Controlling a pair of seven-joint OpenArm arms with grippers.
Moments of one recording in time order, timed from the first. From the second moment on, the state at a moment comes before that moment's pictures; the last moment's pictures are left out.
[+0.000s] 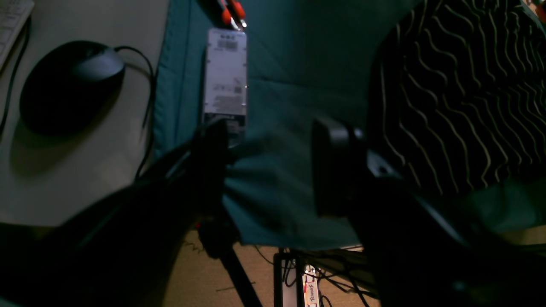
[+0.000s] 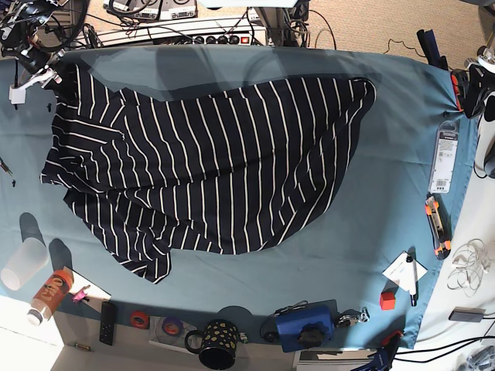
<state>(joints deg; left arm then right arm) 27.6 -13.3 -63.1 110.9 -68.4 -43.3 68.5 -15.7 21.7 58.4 69.6 65.3 40.2 -74.9</state>
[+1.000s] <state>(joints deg) 27.8 -6.6 -31.1 110.9 -76.4 -43.3 78.8 -5.4 27.5 60.6 107.2 50.6 39.9 -67.7</state>
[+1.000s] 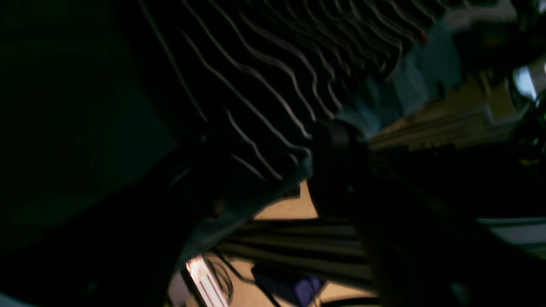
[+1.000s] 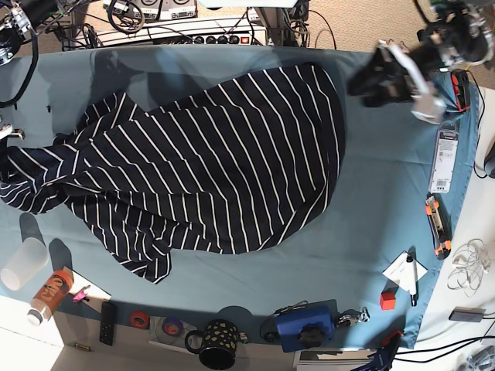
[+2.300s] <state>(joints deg) 28.8 -1.7 -16.8 105.1 -59.9 -34.2 73.1 -5.4 27.5 60.6 107.2 50.6 39.9 -69.5</state>
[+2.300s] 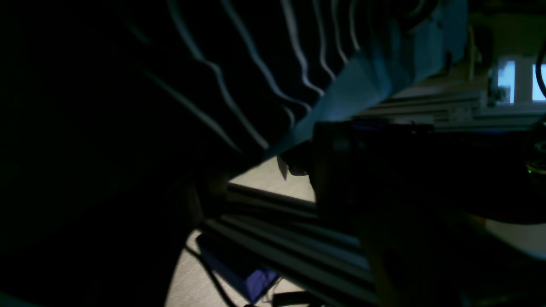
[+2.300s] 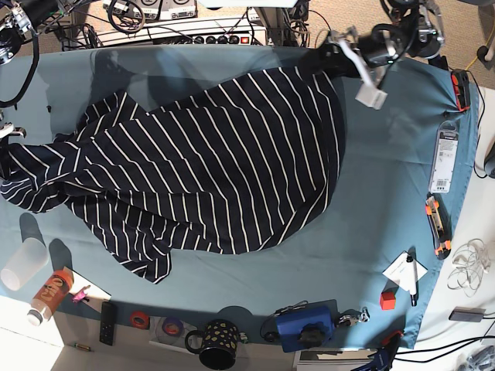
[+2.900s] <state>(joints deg) 28.4 -1.7 -3.0 105.3 -42.2 -26.4 63.0 -5.4 27.5 60.6 107.2 50.6 39.9 -73.2</state>
